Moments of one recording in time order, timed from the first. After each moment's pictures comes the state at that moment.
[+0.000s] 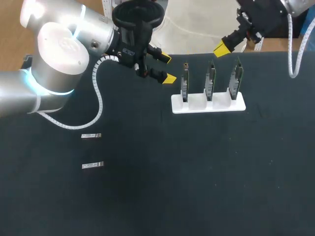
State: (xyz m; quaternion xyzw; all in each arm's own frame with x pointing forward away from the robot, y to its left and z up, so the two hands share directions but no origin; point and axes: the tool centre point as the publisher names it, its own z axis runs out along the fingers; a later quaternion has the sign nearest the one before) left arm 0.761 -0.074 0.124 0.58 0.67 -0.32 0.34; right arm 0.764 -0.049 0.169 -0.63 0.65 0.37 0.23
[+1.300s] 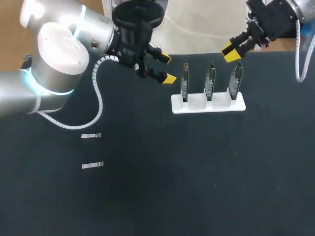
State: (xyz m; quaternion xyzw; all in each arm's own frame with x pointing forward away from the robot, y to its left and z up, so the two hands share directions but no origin) left arm 0.761 -0.074 0.124 0.58 0.67 -0.32 0.34; right arm 0.767 -0.073 0.158 -0.61 0.65 0.38 0.24
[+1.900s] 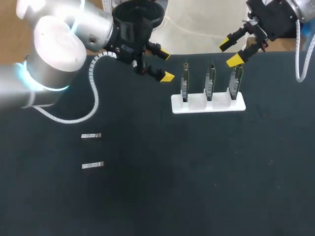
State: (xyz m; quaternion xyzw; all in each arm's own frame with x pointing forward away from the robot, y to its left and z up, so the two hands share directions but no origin) left arm 0.755 -0.063 0.138 0.61 0.66 -0.29 0.34; right arm 0.767 -0.073 0.158 -0.61 0.65 0.38 0.24
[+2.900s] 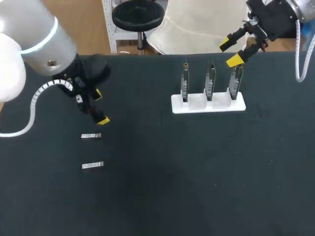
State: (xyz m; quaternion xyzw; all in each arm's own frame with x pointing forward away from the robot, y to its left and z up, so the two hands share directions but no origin) left arm 0.646 0.120 0.085 0.57 0.80 -0.08 0.14; right arm 0.767 -0.072 0.158 -0.61 0.65 0.38 0.24
